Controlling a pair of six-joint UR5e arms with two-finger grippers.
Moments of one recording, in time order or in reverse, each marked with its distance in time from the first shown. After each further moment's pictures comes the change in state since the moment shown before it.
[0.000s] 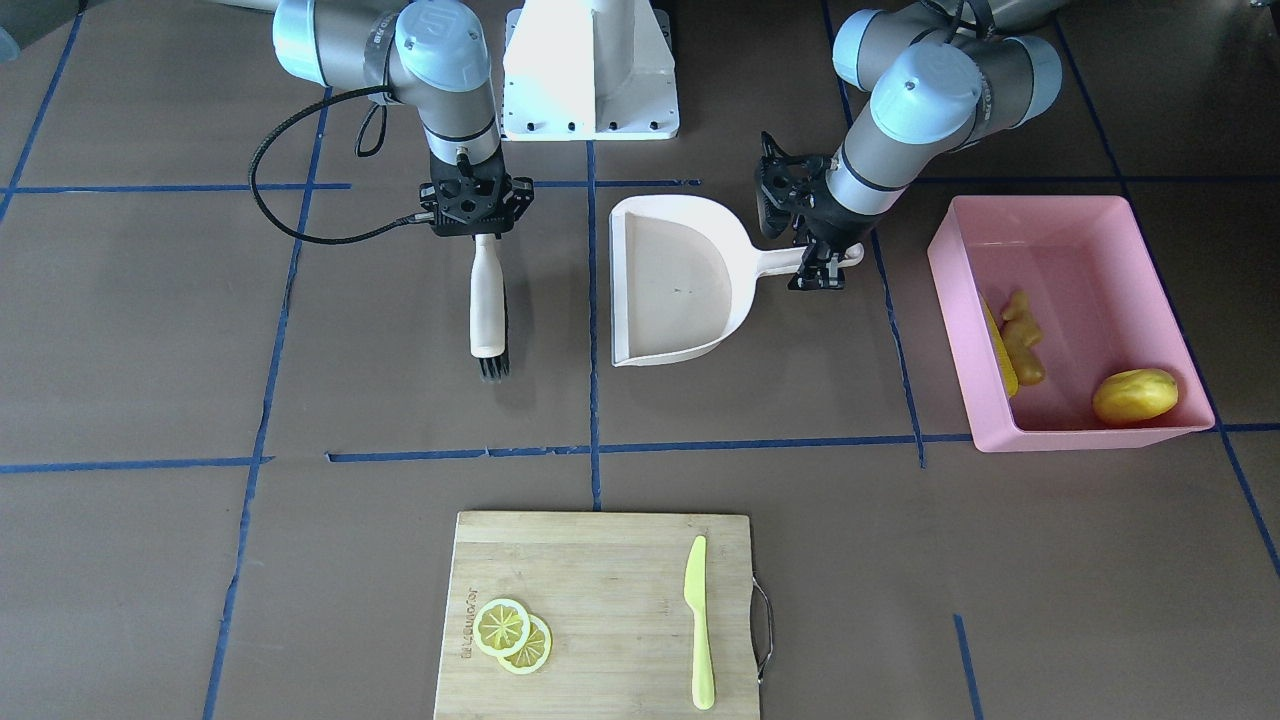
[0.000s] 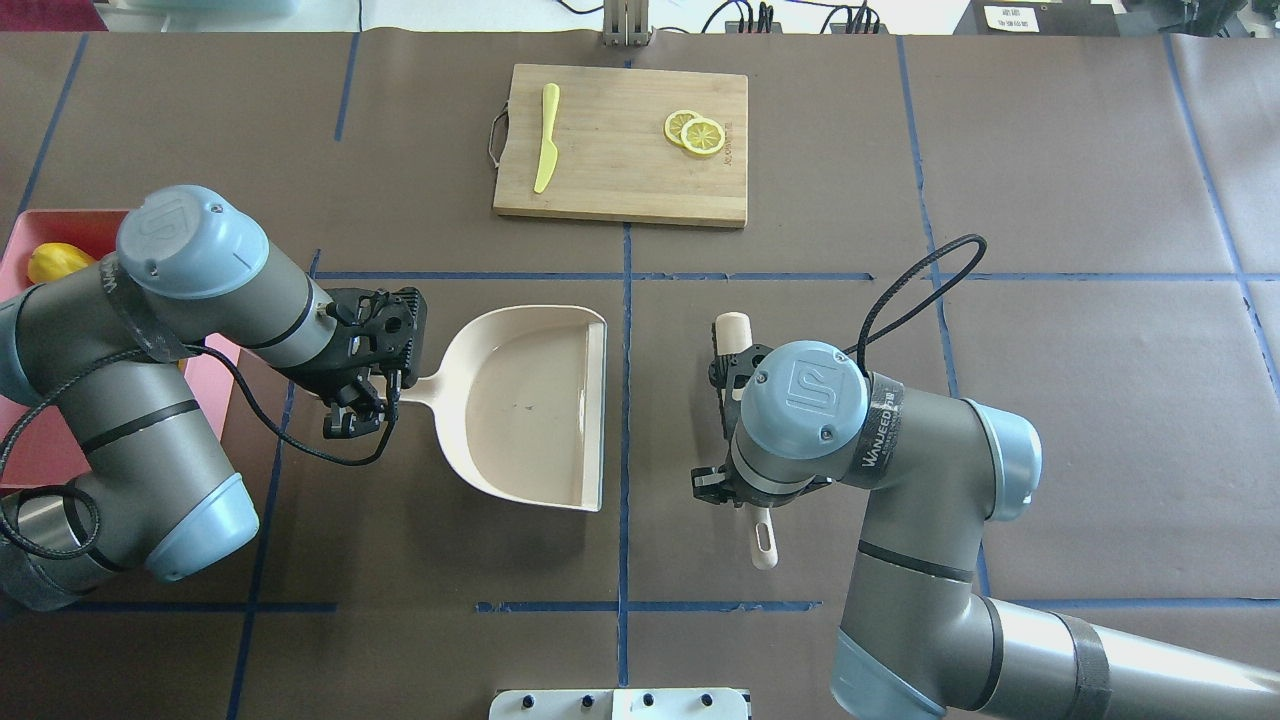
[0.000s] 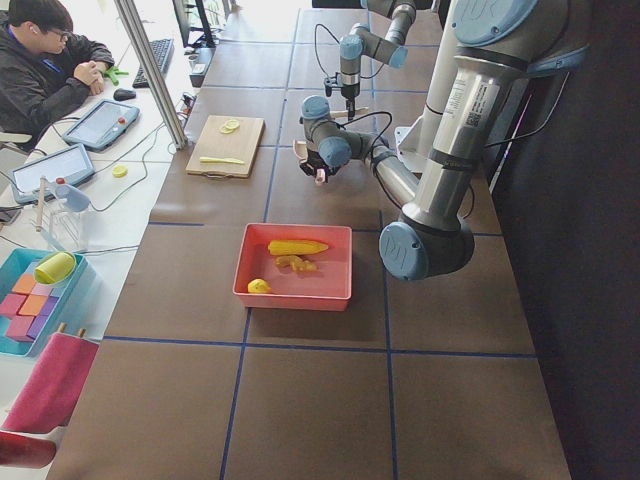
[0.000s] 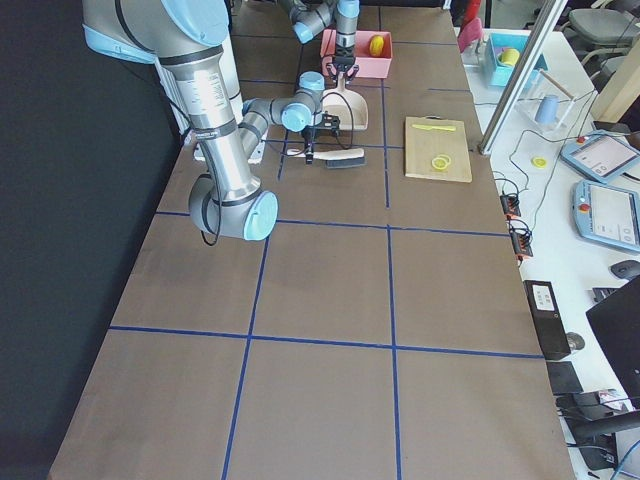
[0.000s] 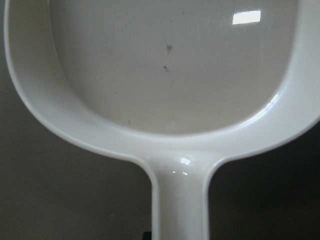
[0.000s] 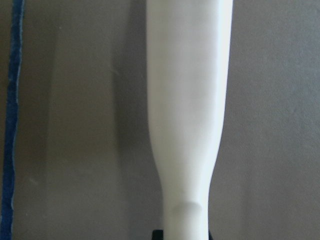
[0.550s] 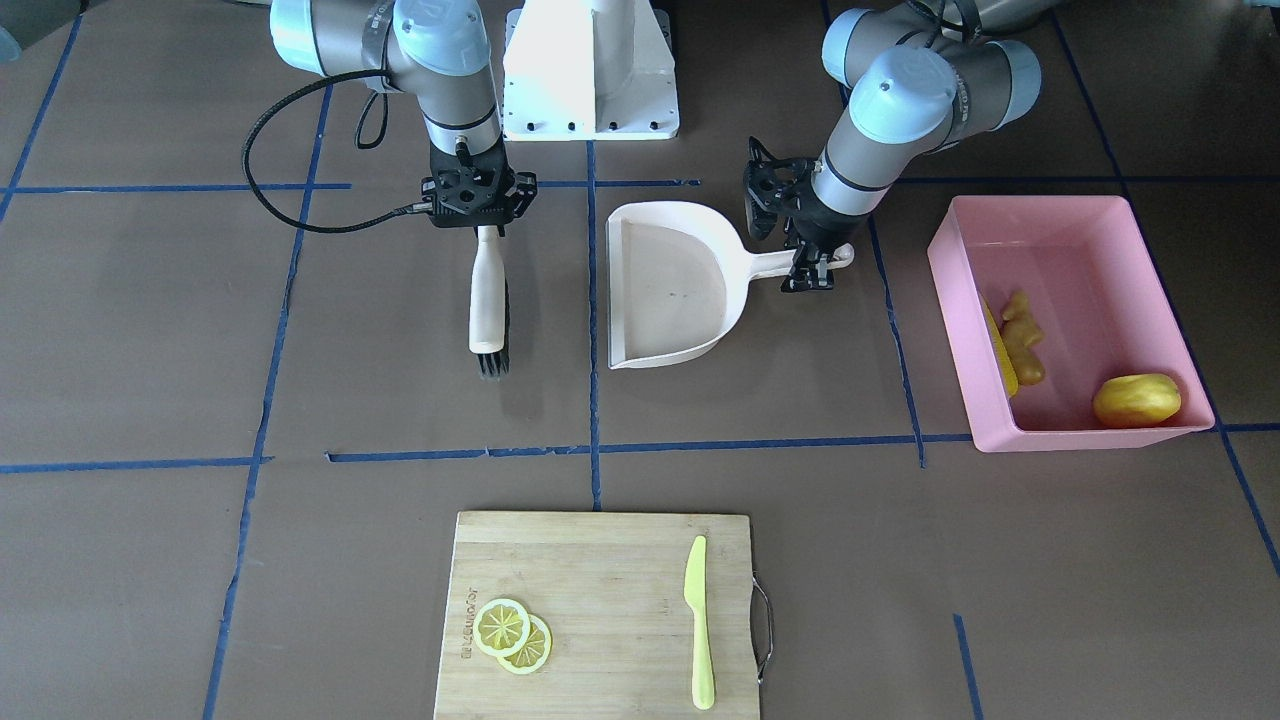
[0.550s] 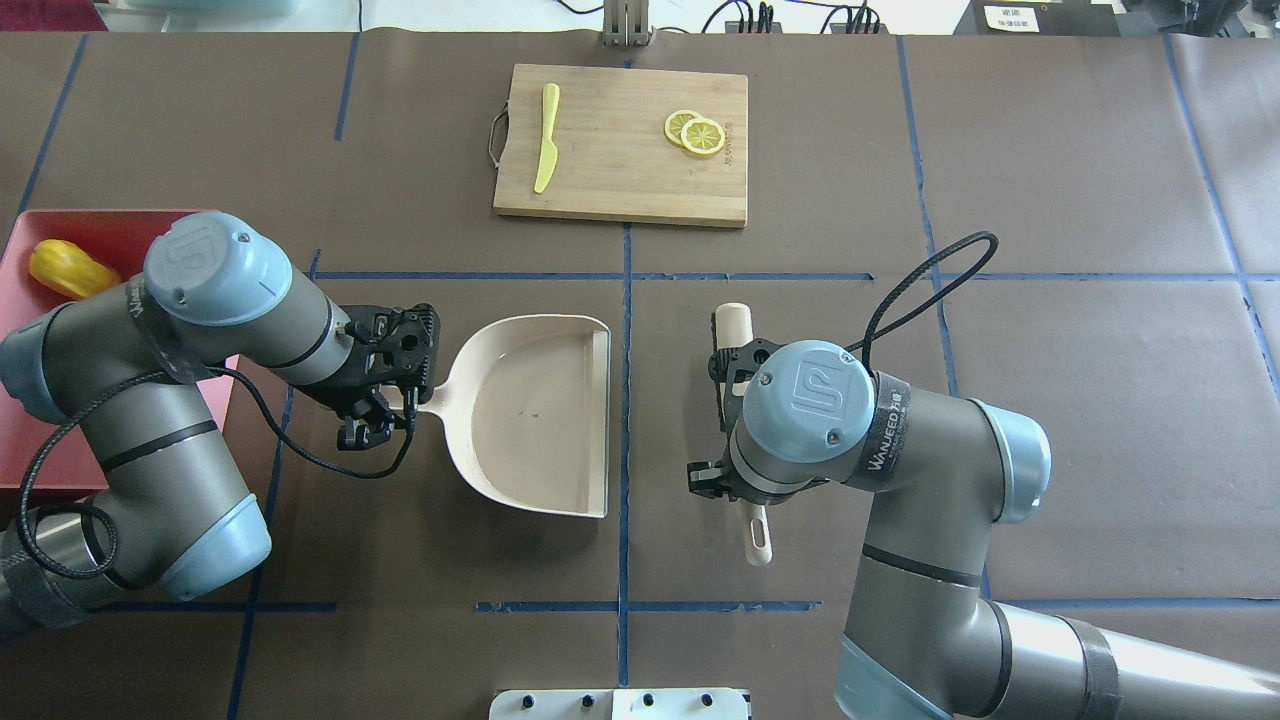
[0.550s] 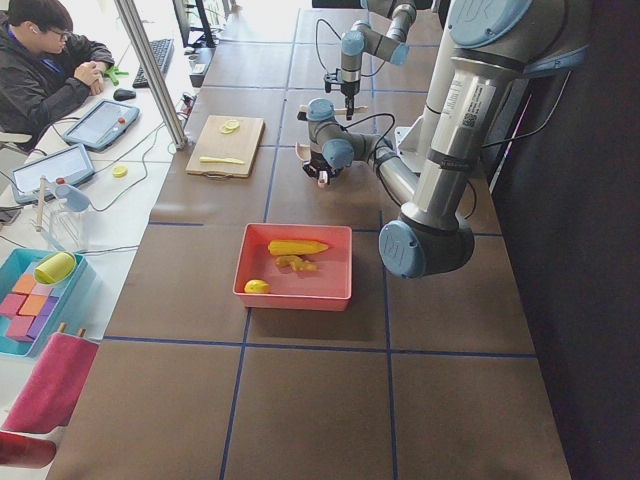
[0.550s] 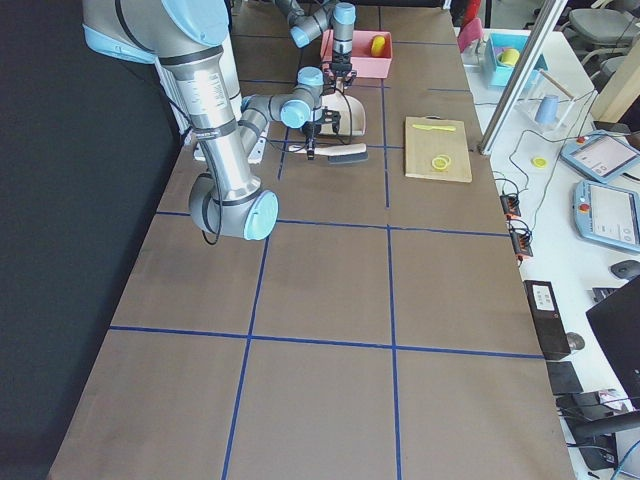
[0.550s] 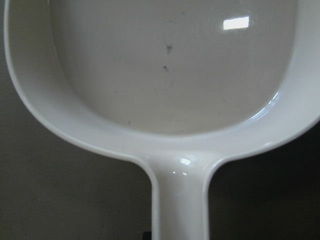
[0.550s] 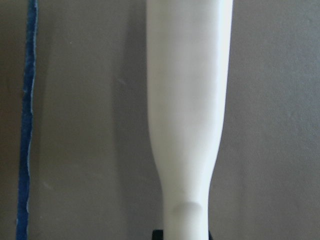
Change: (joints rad) left arm 0.039 -0.005 0.007 -0.003 0.057 -0.037; right arm -0.001 -0.002 0.030 0.000 -0.016 0.025
